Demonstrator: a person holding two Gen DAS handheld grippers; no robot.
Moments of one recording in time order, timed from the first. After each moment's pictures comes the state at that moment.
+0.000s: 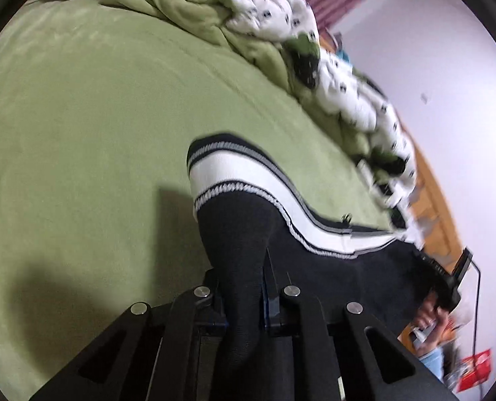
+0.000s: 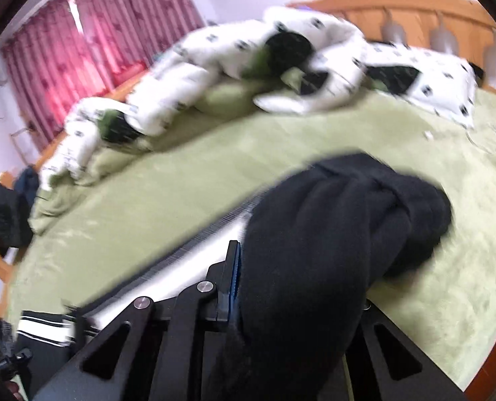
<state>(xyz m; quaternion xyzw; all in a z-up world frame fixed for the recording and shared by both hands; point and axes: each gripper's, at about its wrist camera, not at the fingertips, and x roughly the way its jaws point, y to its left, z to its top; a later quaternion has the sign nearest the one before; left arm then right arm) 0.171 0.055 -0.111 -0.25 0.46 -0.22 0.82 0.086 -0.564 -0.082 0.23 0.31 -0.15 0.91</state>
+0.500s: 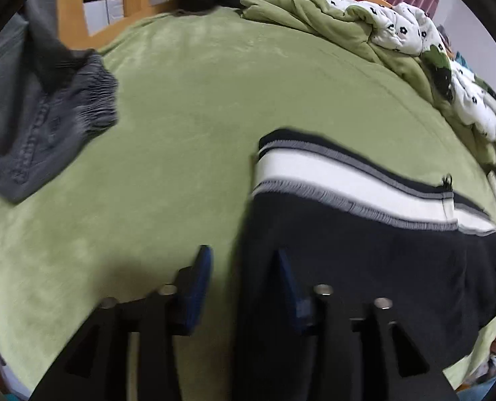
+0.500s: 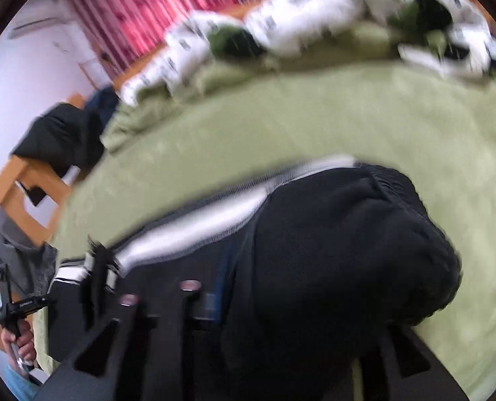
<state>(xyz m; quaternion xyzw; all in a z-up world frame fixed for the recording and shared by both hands) 0.154 0.204 -0.127 -0.11 0.51 0.05 0.85 0.137 -0.400 -0.118 0.21 0.41 0.04 0.89</state>
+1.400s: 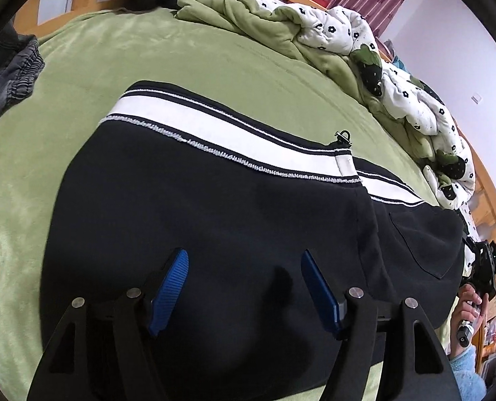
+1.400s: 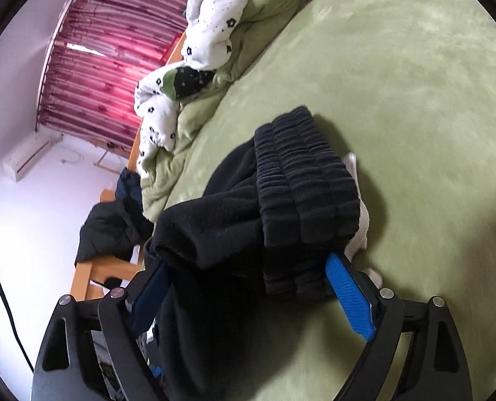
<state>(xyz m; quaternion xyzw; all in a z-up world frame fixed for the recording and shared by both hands) 0.126 0.114 -0.147 -0.18 0.46 -0.08 0.86 0.116 -0.506 -0.171 0.49 0.34 0.08 0.80</state>
